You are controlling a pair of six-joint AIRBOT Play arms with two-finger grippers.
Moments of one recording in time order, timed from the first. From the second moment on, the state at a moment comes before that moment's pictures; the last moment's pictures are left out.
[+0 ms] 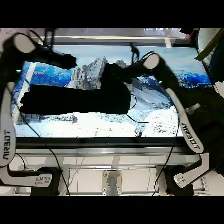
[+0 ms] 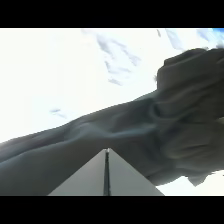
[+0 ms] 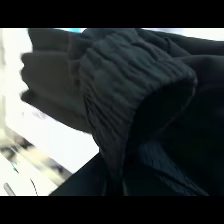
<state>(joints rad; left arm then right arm) -0.09 -1.46 1.79 1.16 -1.24 -1.28 0.42 -1.71 1.73 -0.88 0.93 1.77</state>
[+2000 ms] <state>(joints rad) 0.06 -1.38 1.79 1.14 -1.35 -1.28 0.25 -2.00 1.58 -0.57 1.20 1.39</state>
